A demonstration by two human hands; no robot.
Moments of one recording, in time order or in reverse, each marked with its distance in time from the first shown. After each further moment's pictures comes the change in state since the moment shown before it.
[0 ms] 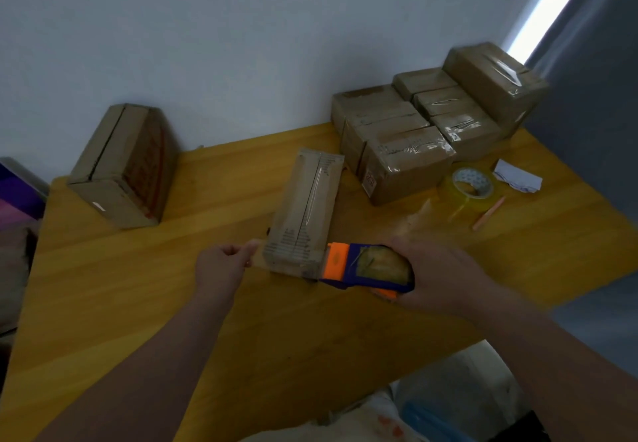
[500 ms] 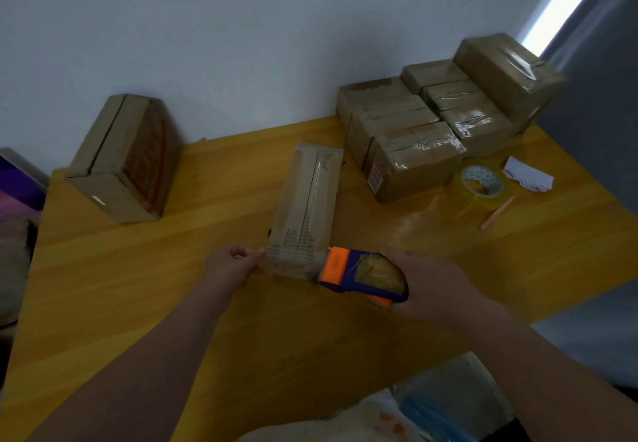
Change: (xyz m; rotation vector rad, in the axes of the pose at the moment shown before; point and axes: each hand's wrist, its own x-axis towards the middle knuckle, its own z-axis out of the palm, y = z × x) left_hand 0.016 -0.014 0.003 -0.005 -0.246 -0.153; right_hand 0.010 -0.009 0.021 -0.063 -0.077 0.092
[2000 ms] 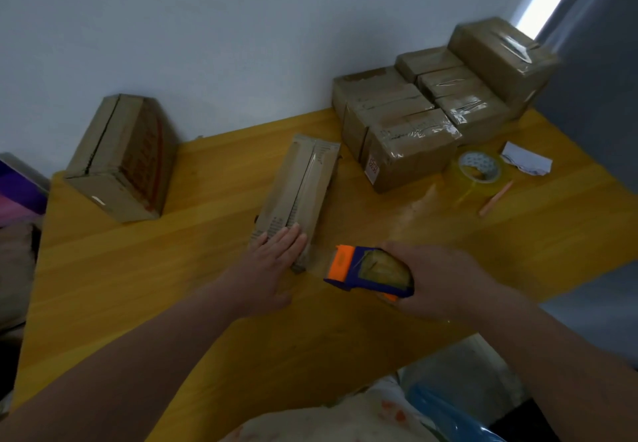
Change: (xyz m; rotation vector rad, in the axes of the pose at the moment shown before) left_hand -0.023 0.007 0.008 1.329 -0.405 0.862; right_hand -0.020 -0.002 -0.014 -0.010 -0.042 -0.050
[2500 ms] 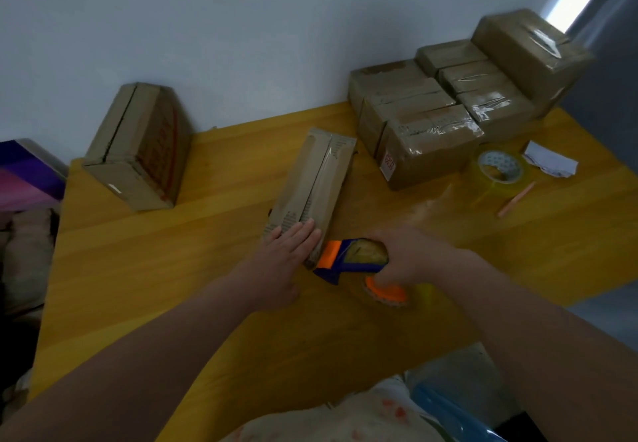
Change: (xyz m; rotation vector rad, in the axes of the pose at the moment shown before) left_hand 0.002 0.003 -0.002 0.027 -0.010 -0.041; right_hand 0.065 -0.025 -0.003 0.159 -0.257 0.085
